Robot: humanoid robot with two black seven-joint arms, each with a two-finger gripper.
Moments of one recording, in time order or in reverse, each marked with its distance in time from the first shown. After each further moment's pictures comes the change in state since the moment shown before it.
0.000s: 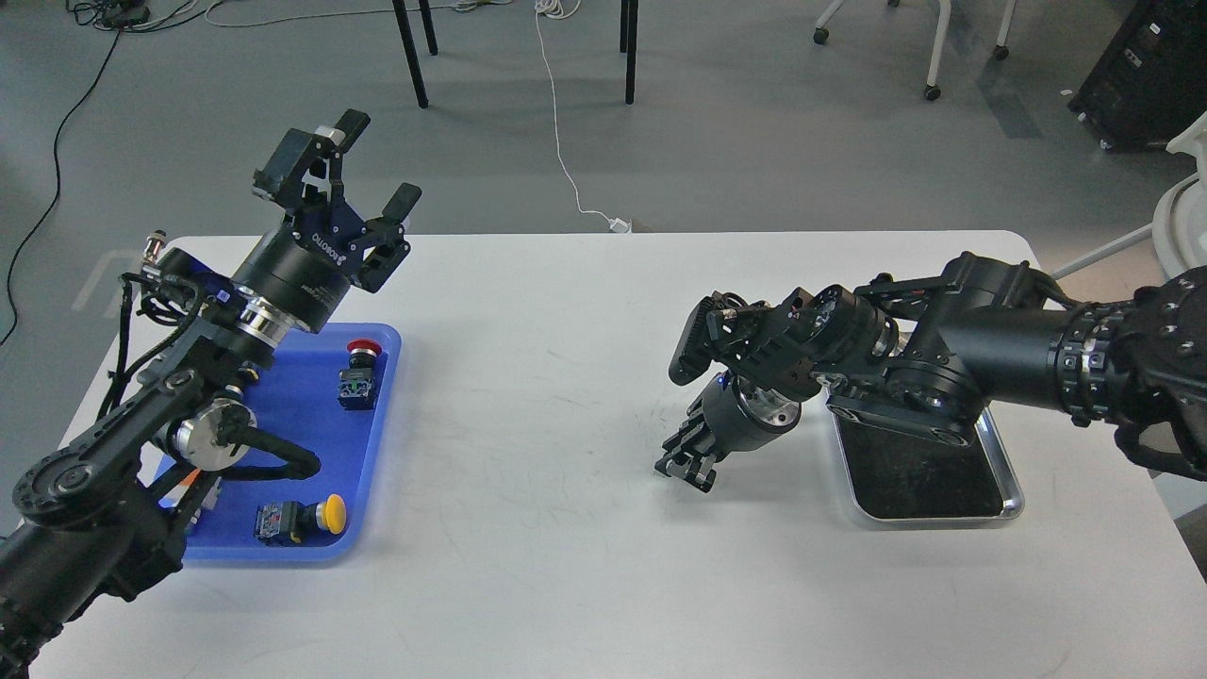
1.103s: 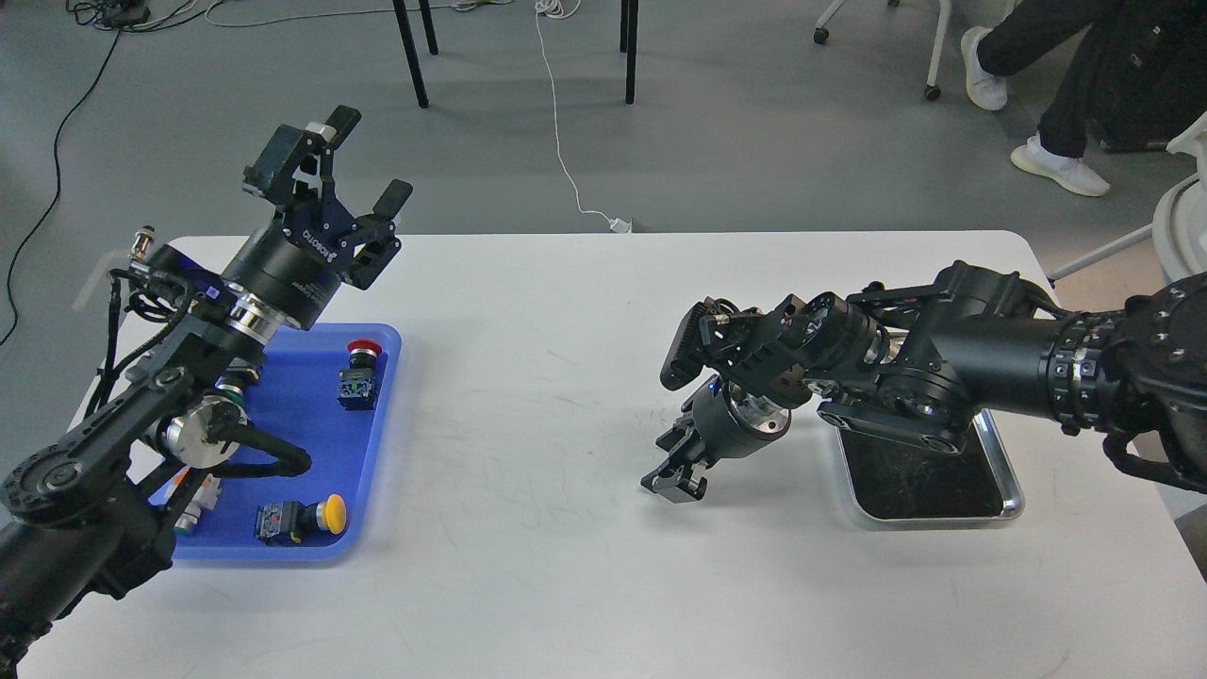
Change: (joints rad) left arm -0.003 0.018 0.000 0.000 -0.002 0.000 -0.002; right arm -0.045 0.038 0.007 -0.009 -0.005 0.006 0.000
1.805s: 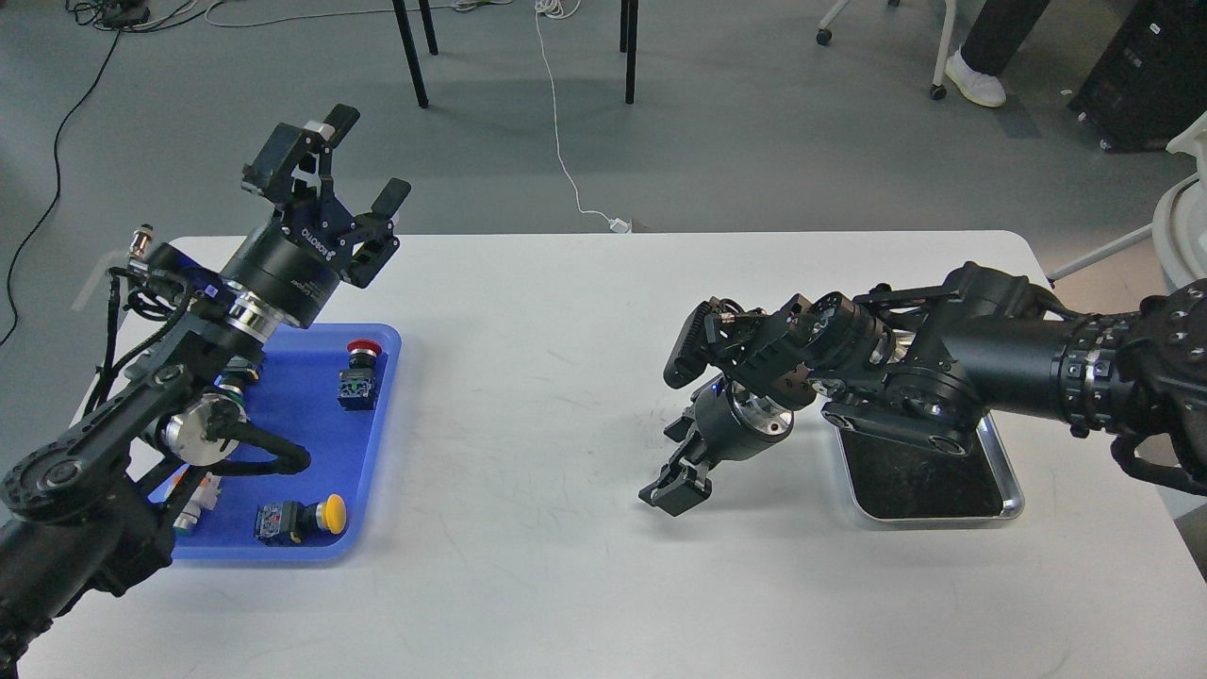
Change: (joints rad) left arm -0.006 0.004 0.000 0.002 0.000 0.000 0.001; right arm -0.011 -0.005 0.025 0.009 0.005 -0.002 0.000
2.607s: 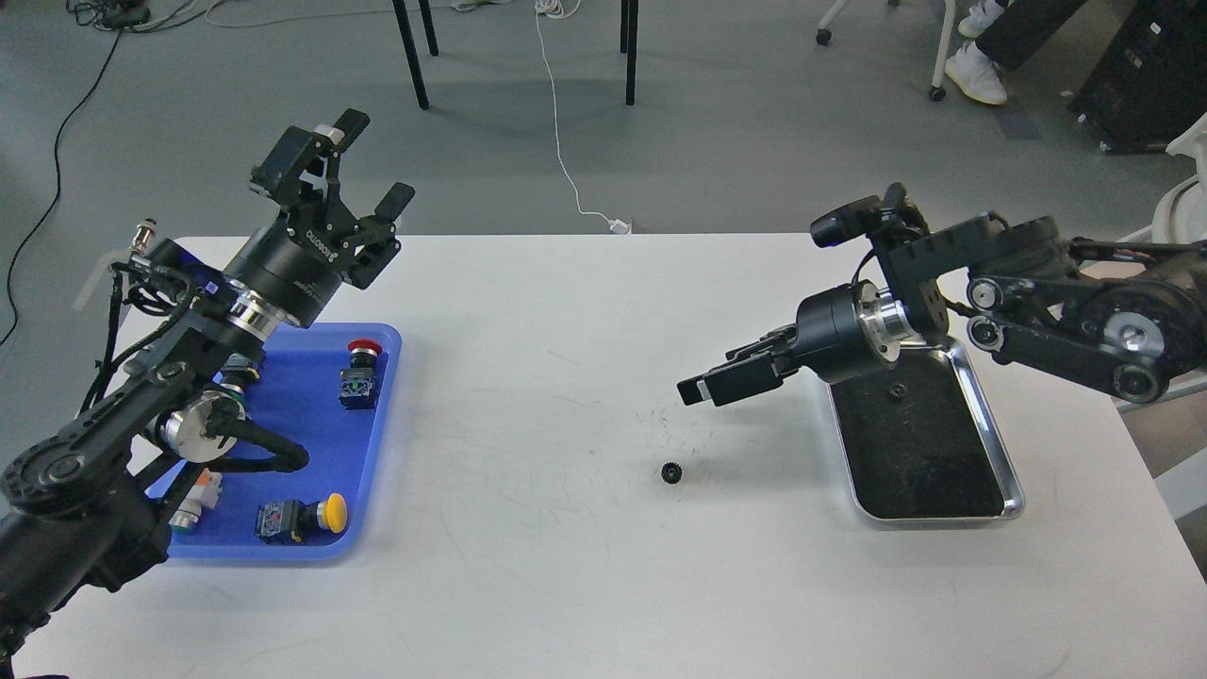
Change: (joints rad) left arm -0.004 0.008 0.003 0.027 0.002 -0.009 -0.002; right arm 0.064 -0.293 0.169 0.195 0.249 0.166 0.000
